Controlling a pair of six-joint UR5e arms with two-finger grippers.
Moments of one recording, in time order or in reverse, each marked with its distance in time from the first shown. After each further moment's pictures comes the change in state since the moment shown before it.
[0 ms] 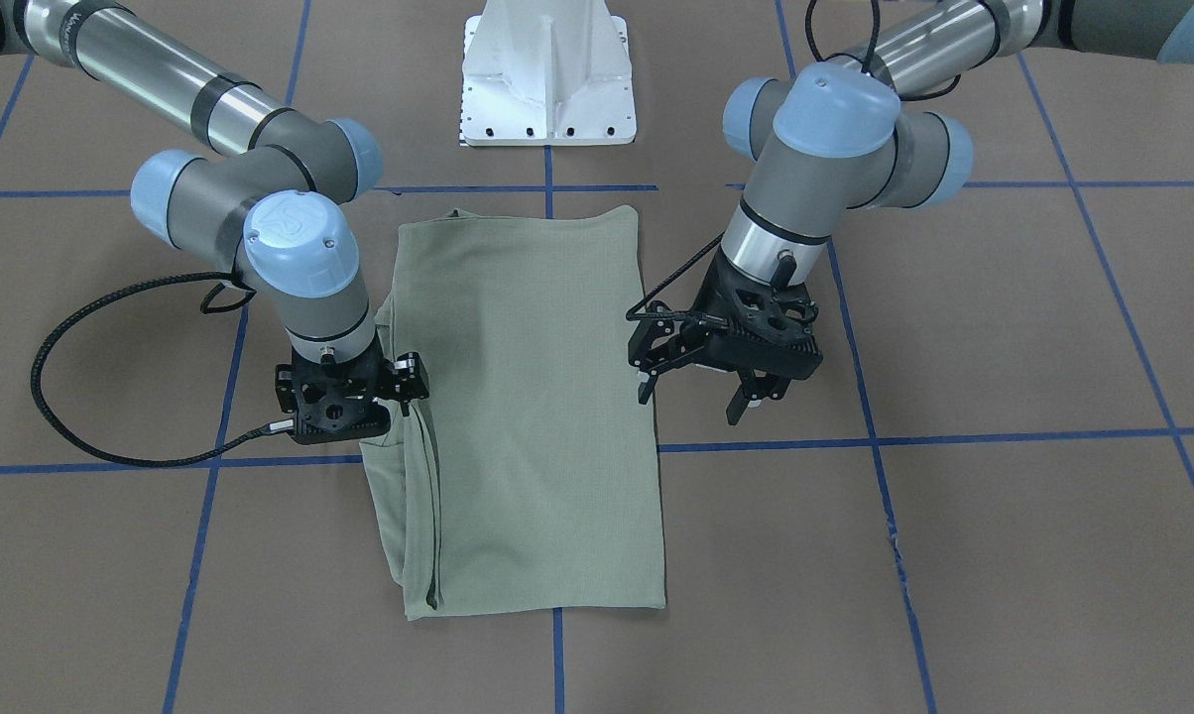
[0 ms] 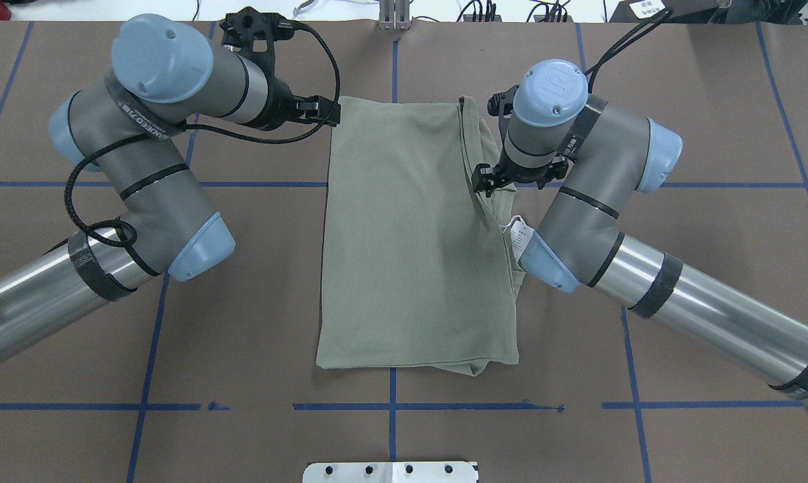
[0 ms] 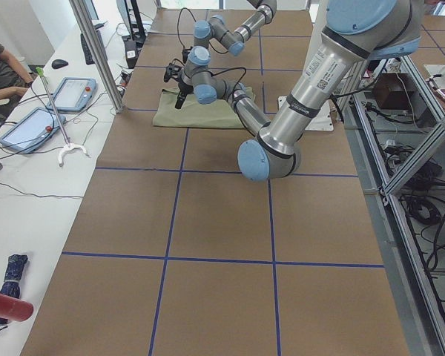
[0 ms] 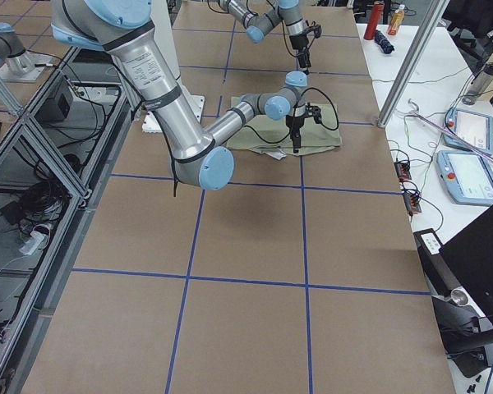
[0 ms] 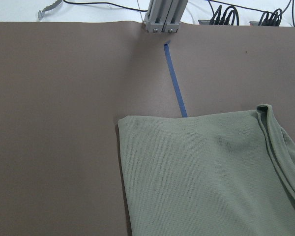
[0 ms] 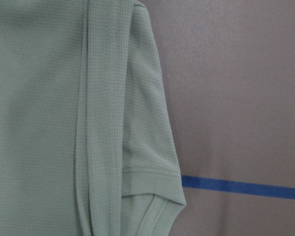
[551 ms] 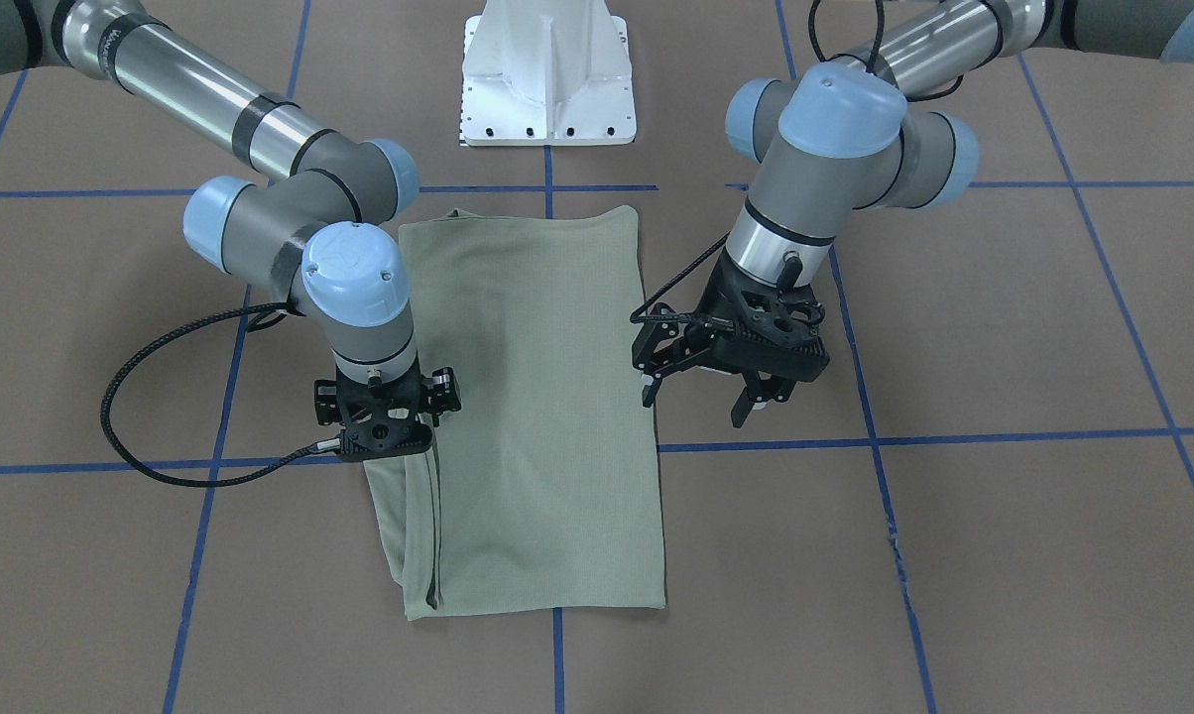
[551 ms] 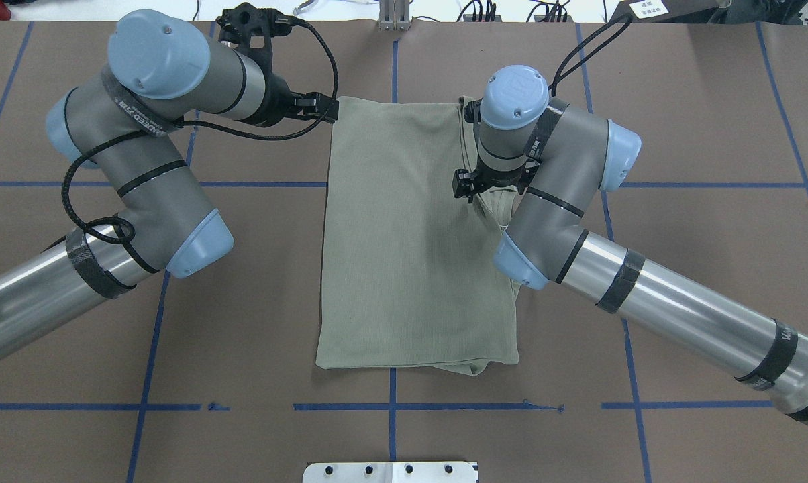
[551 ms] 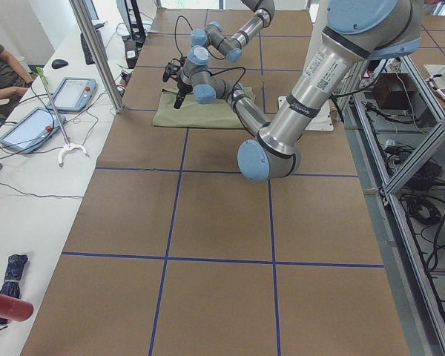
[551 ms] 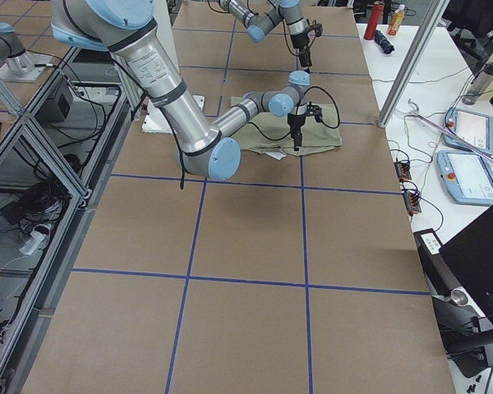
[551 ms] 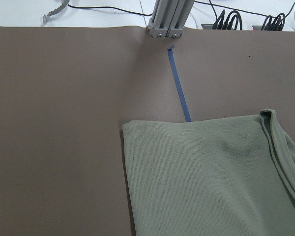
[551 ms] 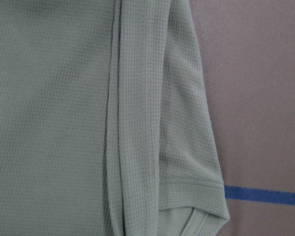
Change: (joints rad) left arm -0.005 -0.001 -0.001 0.001 0.000 0.000; right arm -0.031 0.060 -0.100 0.002 0.006 0.001
